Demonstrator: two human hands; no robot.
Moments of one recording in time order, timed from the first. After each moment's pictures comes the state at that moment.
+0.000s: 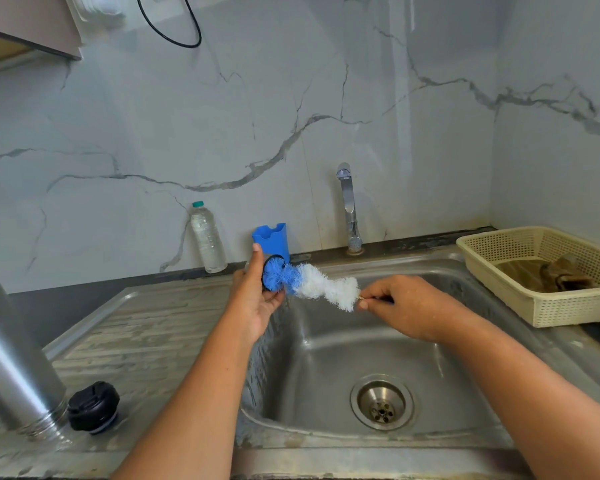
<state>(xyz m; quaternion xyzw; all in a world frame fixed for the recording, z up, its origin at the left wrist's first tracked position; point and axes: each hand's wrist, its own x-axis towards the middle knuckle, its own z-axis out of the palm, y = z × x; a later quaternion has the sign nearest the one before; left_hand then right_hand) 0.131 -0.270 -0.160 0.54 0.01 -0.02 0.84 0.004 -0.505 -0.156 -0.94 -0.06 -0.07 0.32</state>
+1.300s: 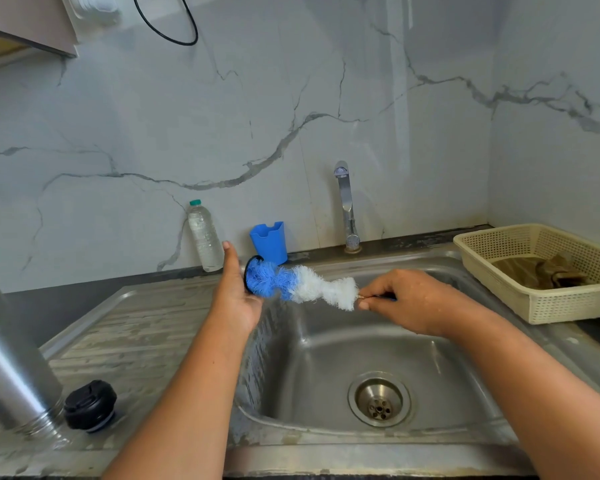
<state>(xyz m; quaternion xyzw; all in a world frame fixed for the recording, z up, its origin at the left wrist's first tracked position) 0.140 -0.259 -0.151 0.43 0.02 -0.04 0.90 0.001 -0.511 -0.150 -0.95 -0.07 -0.07 0.31</state>
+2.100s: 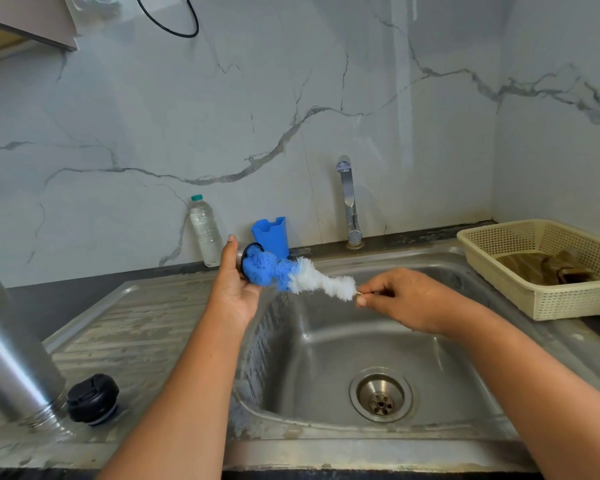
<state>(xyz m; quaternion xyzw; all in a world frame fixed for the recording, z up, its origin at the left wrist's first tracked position) 0.132 -0.255 -0.147 0.43 -0.01 0.00 0.90 0.006 -0.508 -0.159 -0.92 -0.07 -0.05 0.38</state>
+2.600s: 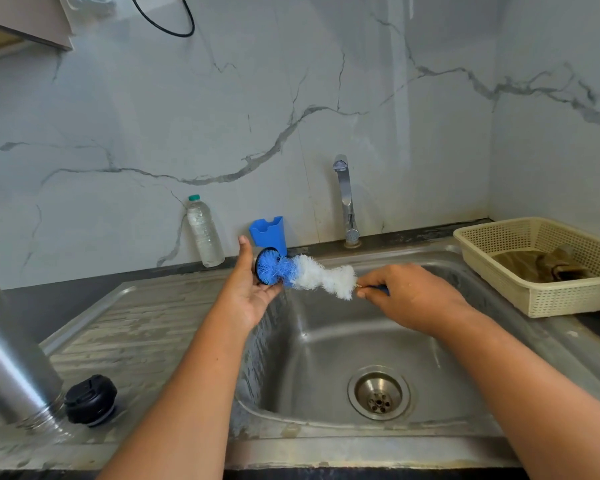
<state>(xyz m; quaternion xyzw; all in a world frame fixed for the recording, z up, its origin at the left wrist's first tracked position) 0.132 -0.265 -0.154 0.47 0.00 -0.07 0.88 0.001 -0.504 -0.155 -0.96 -0.03 -0.12 0.24</state>
